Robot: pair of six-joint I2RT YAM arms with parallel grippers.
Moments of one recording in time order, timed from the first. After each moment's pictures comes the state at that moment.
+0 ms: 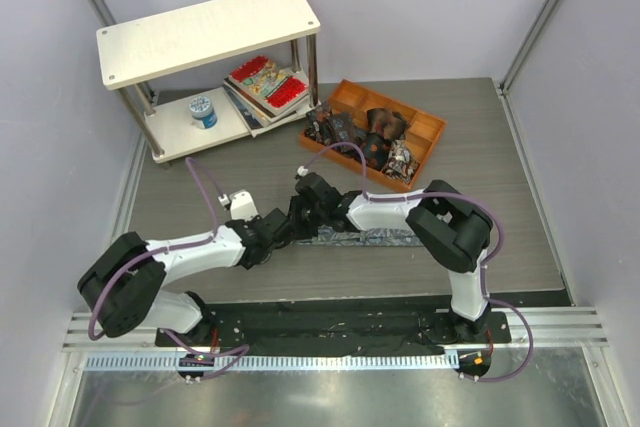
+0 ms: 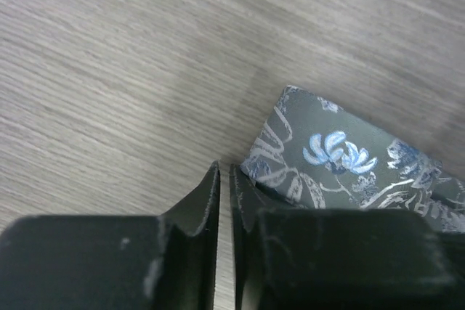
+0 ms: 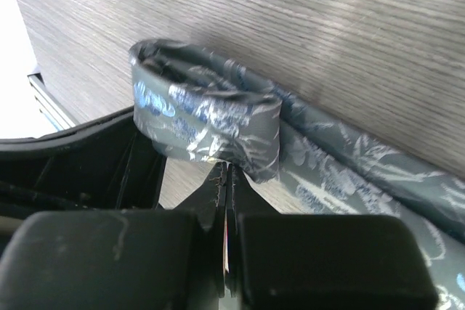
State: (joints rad) left arm -0.82 1.36 0.60 -0.53 -0.72 -1.18; right arm 0.93 1.95 1.13 0.03 -0.26 0.96
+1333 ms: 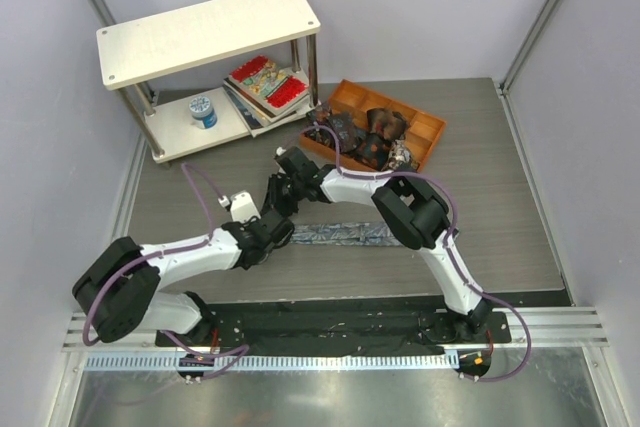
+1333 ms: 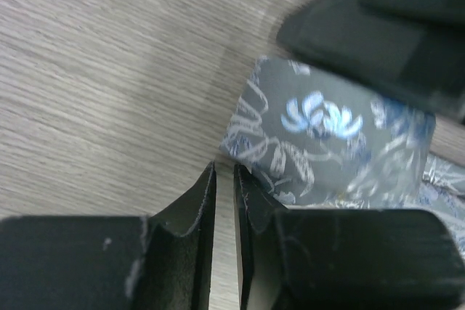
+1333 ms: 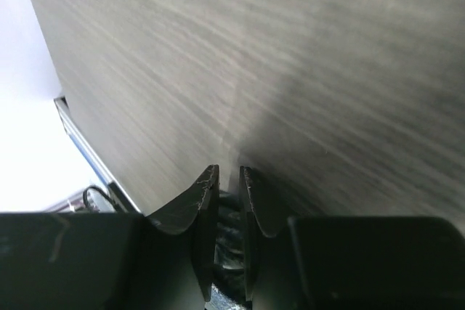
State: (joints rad) left arm -0.82 1.32 0.57 -0.47 -0.64 -1.18; right arm 0.85 2.30 1.63 -0.14 -0.41 0.89
